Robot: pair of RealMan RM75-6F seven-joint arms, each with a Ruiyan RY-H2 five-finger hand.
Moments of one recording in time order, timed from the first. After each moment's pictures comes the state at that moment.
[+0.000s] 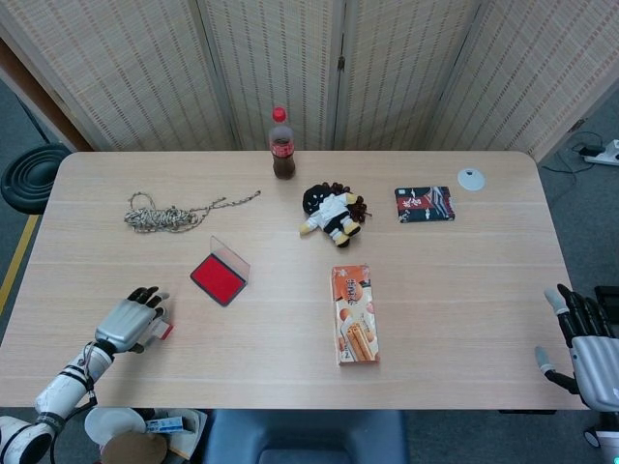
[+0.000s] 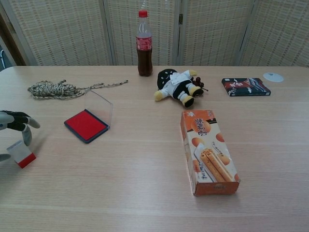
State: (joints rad) left arm -0.54 -1.27 0.04 -1.41 1.39 0.84 0.16; right arm -0.02 -1.02 0.01 -1.71 -1.55 1.52 0.02
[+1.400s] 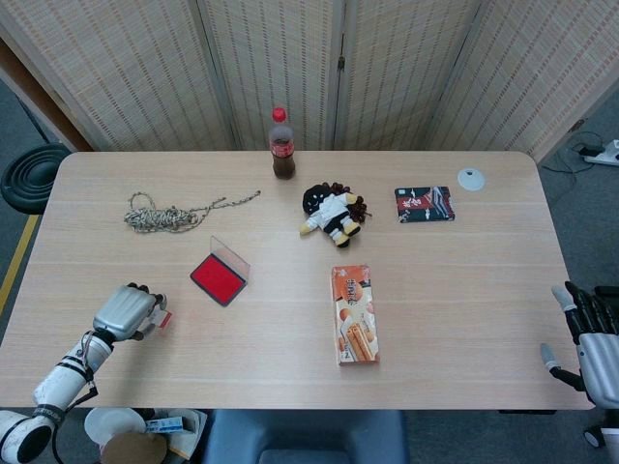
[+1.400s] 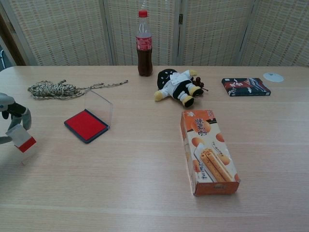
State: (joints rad) left arm -0.58 -1.20 -0.01 -1.53 1.30 0.85 0.29; right arm -0.02 -1.01 0.02 -1.70 -1.52 1.51 0.06
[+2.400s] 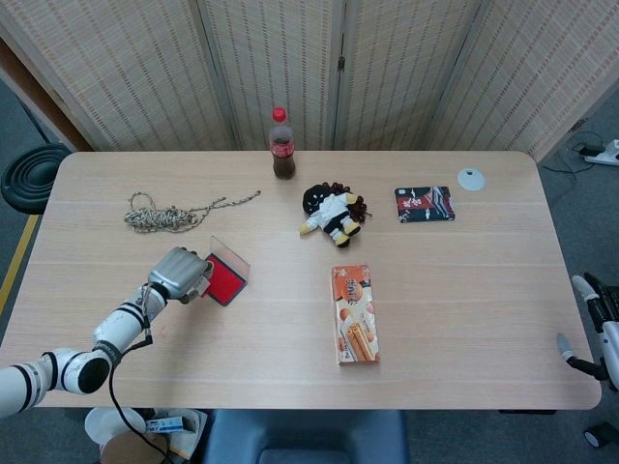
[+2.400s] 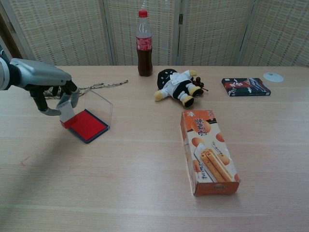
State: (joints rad) left arm -0.94 -1.25 -0.07 -1.53 0.88 0.62 0.55; right arm 0.01 -0.95 0.04 -1.65 -1.46 1.42 0.29
